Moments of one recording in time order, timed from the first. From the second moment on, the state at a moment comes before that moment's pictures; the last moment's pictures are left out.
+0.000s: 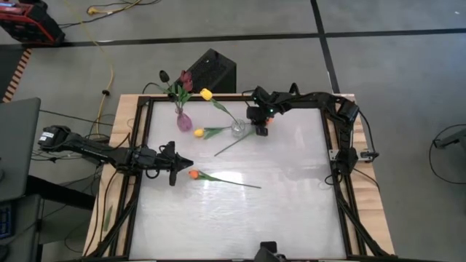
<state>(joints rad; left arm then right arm) -0.14 0.69 0.03 0.38 -0.25 -0.36 -0.61 1.98 1.23 -0.40 -0.20 -0.61</state>
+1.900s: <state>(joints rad) -0.17 1.15 0.37 0.99 -0.09 0.15 0.14 1.52 0.45 1.28 0.08 0.15</state>
